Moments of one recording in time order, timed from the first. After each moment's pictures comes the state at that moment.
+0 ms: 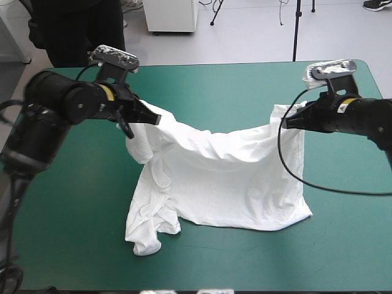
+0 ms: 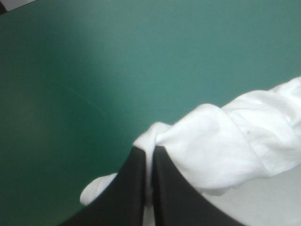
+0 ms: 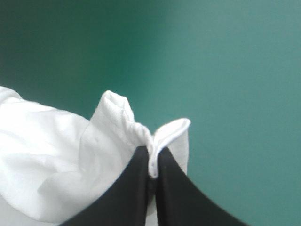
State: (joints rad) left arm -0.51 1.48 -1.79 0.11 1.22 -0.02; right arm 0.18 1.28 -1.47 0.16 1.01 -0.12
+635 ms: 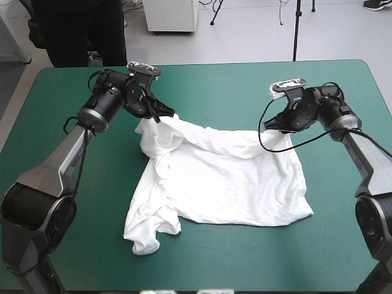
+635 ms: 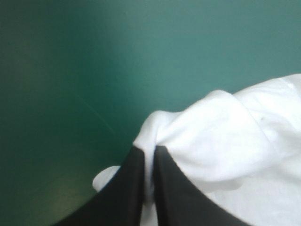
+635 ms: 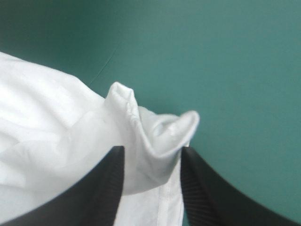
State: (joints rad) left arm -0.37 1.86 -1.78 0.08 1.03 -0.04; right arm 0.18 1.77 -1.49 0.04 0.85 -0.12
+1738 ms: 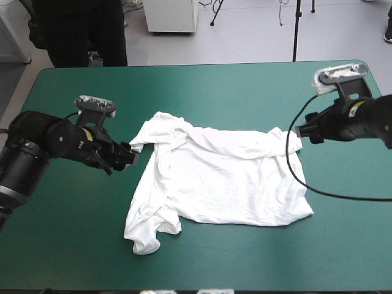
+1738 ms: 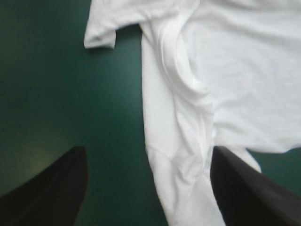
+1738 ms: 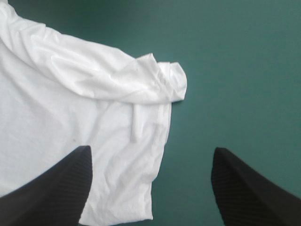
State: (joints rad) left arm -0.36 1.26 -1.35 -0.02 1.25 -0.04; right arm 0.18 1.23 -1.52 0.01 1.25 -0.06
